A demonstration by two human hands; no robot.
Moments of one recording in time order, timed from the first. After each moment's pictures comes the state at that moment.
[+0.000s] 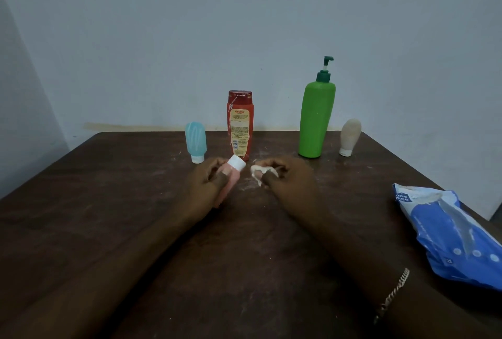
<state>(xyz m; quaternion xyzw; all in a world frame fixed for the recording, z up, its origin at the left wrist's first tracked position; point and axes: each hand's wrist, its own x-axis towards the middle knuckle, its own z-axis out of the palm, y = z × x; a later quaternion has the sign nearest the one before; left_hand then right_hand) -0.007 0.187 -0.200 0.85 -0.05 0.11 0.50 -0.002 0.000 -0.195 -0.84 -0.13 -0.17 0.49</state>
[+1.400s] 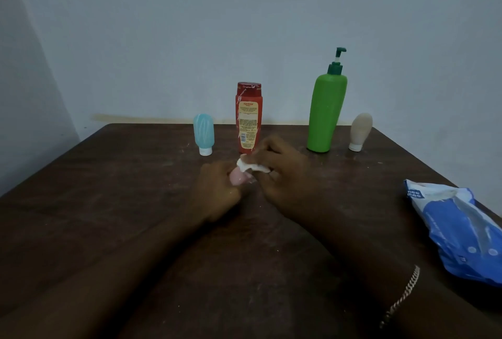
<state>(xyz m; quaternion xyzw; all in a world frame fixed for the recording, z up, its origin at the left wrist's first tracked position) -0.024 0.183 -0.197 0.91 -0.06 0.10 0.40 -0.017 0.015 -0.182 -0.82 -0.36 -0.32 0.30</state>
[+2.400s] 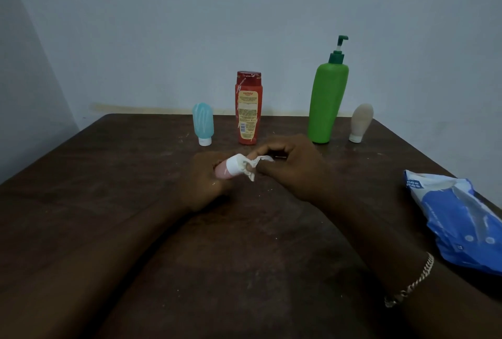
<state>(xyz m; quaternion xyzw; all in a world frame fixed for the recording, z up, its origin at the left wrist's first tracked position) -0.029 0.199 -0.192 0.91 -0.13 0.08 0.38 -0.008 -0.005 -0.175 -0.82 -0.33 -0.14 0.45</state>
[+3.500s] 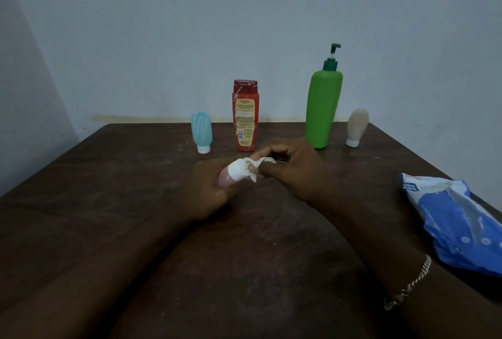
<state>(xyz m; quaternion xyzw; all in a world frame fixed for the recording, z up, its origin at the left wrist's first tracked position) -0.029 0.191 -0.197 0.92 -0.15 0.10 0.36 0.000 -0.009 -0.181 -0.77 -0.32 -0.12 0.54</state>
